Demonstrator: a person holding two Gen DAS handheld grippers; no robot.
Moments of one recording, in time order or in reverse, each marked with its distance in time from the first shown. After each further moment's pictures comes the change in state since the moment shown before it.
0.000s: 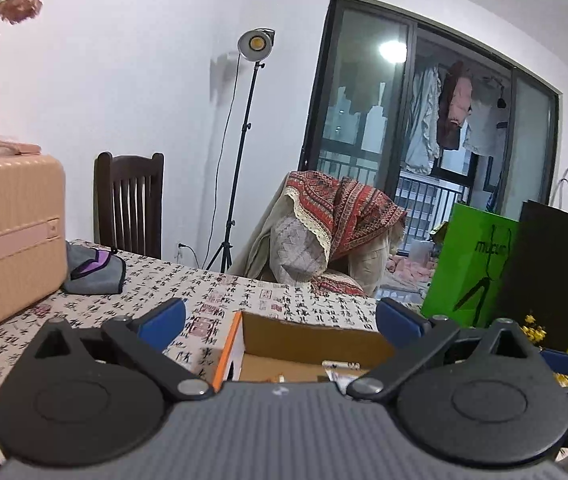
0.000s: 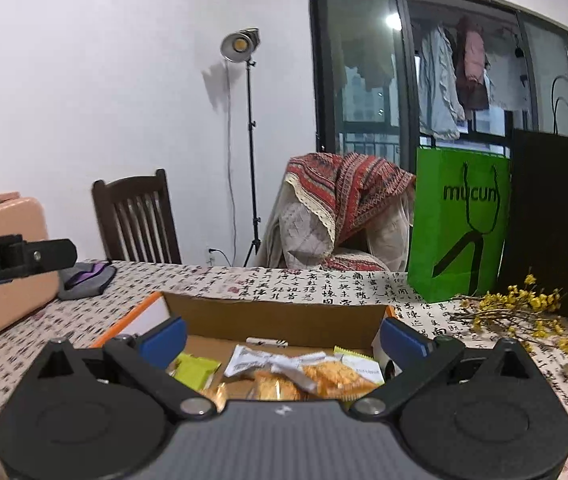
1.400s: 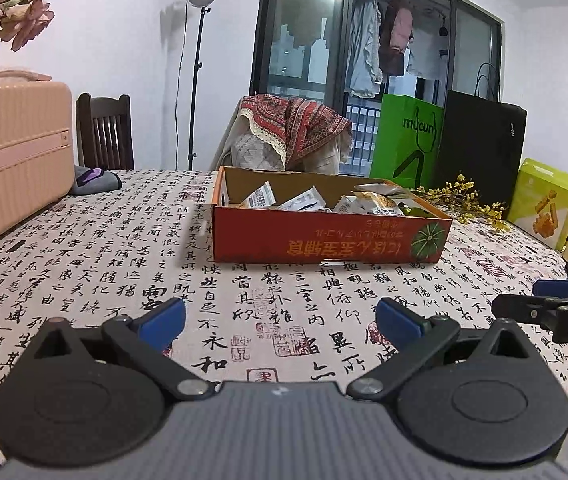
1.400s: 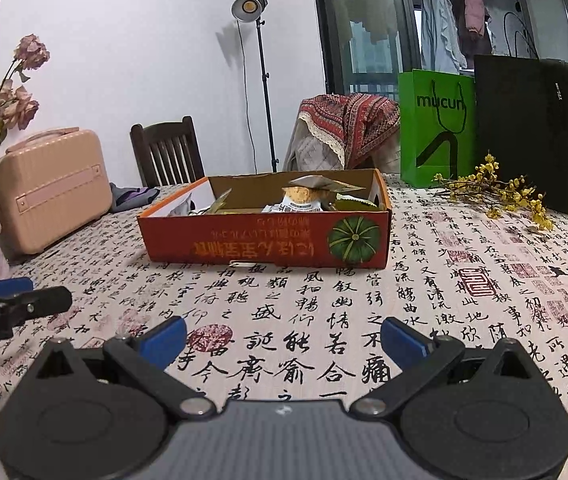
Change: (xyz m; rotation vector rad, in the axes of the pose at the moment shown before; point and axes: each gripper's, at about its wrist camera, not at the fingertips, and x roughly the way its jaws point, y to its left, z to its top) left arm -0.141 0.033 -0.130 0.128 0.187 -0.133; right arm -0.146 0.000 -0.129 0.061 0.147 0.057
